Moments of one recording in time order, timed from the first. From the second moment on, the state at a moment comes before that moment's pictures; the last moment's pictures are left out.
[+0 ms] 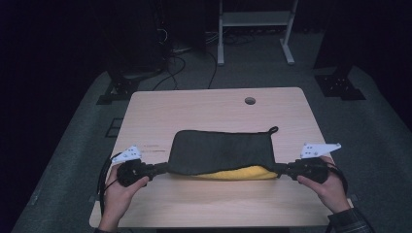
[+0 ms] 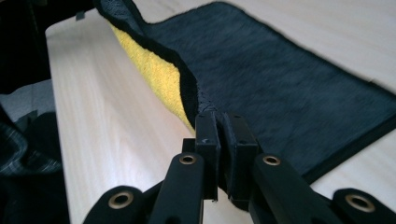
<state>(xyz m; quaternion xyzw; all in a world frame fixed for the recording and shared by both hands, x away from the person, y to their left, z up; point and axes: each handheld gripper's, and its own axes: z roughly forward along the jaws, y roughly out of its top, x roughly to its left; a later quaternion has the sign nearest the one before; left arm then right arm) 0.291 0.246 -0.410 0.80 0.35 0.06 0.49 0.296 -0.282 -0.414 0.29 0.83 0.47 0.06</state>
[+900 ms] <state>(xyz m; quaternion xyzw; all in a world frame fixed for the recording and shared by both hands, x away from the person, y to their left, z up) 0.267 0.259 -0.439 0.82 0.38 0.06 0.43 0.273 -0.290 -0.445 0.30 0.84 0.46 0.03</state>
